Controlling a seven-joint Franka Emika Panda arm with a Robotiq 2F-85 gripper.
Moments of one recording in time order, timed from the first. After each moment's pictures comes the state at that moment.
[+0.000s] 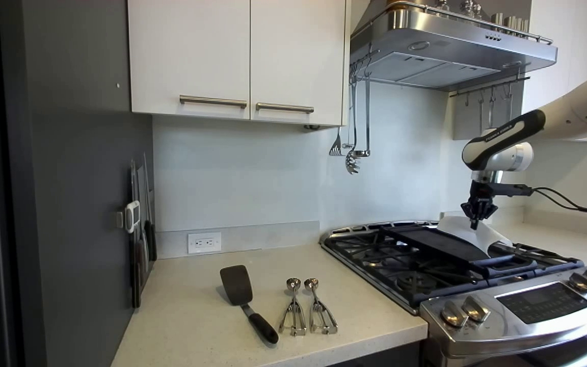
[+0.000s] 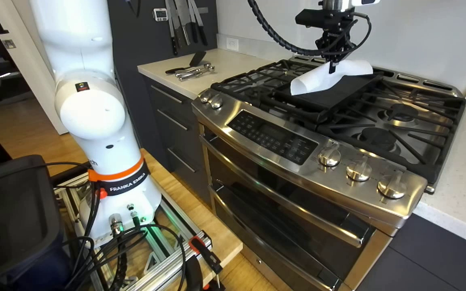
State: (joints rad) arm -0.17 0.17 -0.20 -1.79 0.07 2.14 -0.18
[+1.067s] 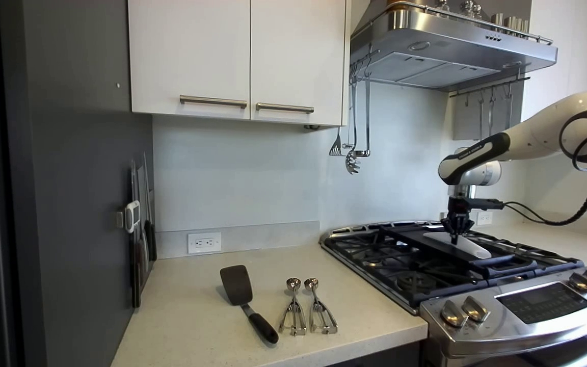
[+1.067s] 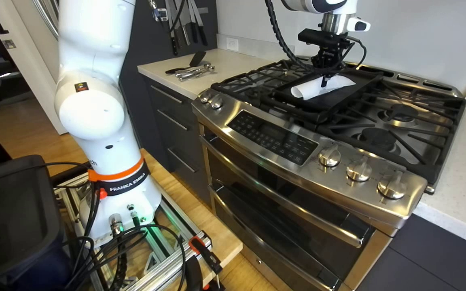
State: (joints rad) arm -0.19 0.41 -0.12 -1.57 0.09 2.03 -0.19
